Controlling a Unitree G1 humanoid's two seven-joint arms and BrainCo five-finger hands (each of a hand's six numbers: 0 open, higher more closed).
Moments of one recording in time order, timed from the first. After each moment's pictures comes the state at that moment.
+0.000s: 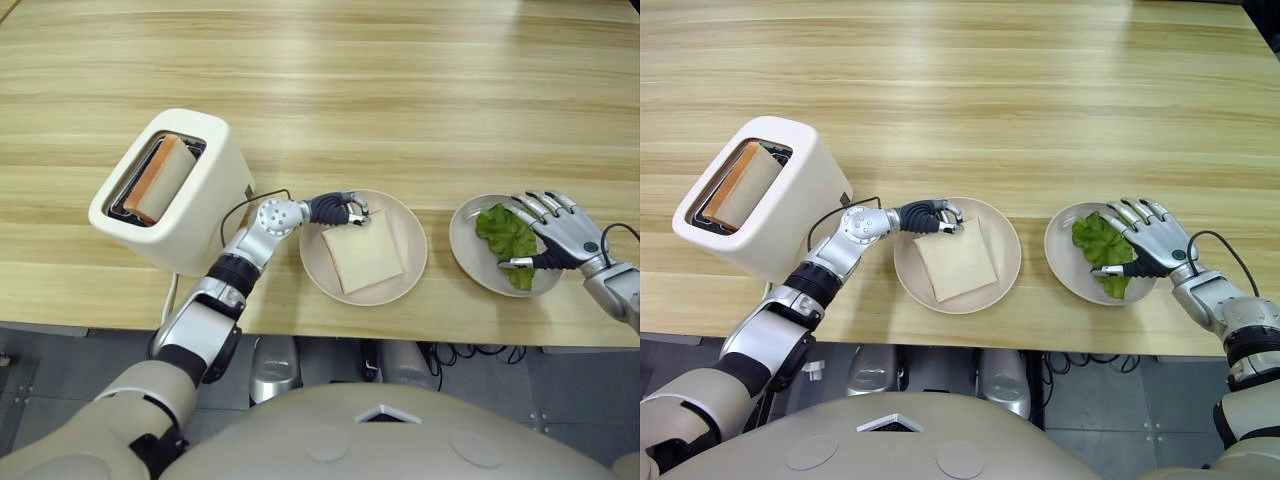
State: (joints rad) left arm -0.56 0.17 -0.40 0.77 0.23 -0.30 -0.59; right arm -0.26 -1.00 0.46 0.89 -1.12 -0.50 -0.78
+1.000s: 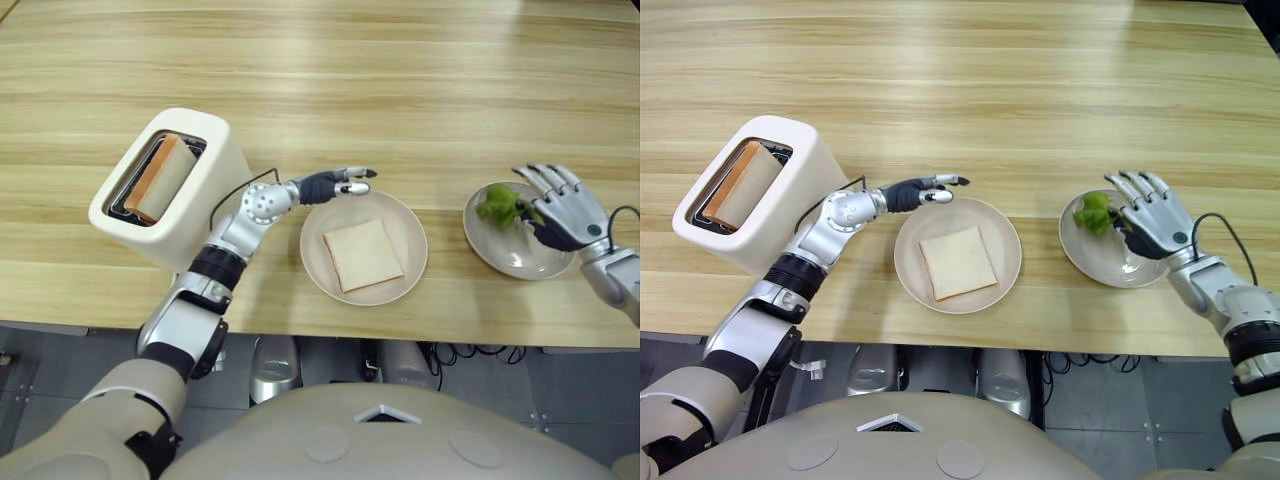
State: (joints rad) left arm -0.56 0.28 -0.33 0.56 0.25 -0.32 -0.56; right arm -0.17 -1.08 0.34 0.55 -0.96 -0.49 -0.74
